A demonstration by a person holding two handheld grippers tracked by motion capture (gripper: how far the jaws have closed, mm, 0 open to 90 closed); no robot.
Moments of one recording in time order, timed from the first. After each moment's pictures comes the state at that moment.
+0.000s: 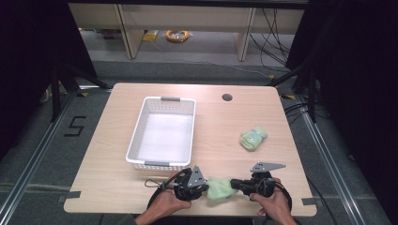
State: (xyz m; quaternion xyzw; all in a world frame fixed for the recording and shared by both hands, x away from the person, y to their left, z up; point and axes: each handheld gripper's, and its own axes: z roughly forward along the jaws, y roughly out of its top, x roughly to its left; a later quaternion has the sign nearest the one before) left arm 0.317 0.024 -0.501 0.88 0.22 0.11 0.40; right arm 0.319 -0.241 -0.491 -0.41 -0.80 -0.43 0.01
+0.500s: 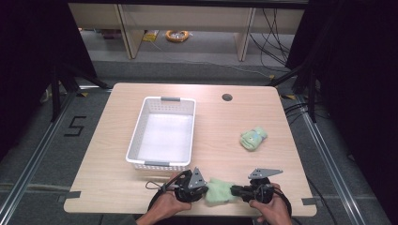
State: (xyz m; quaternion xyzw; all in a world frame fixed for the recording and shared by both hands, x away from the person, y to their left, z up) left arm 0.316 0.025 -0.509 0.89 0.23 0.12 0.38; right arm 0.307 -0.240 -0.502 -0.40 -0.82 -0.40 0.00
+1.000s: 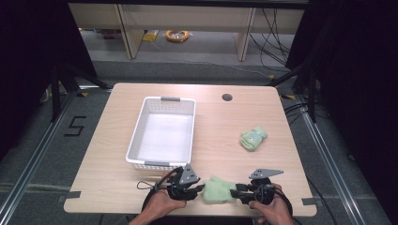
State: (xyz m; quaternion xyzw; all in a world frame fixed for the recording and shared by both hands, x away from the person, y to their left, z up) left arm 0.314 0.045 -0.494 0.87 0.26 0.11 0.40; right arm 0.306 -0.242 -0.502 -0.42 -0.82 -0.39 -0.01
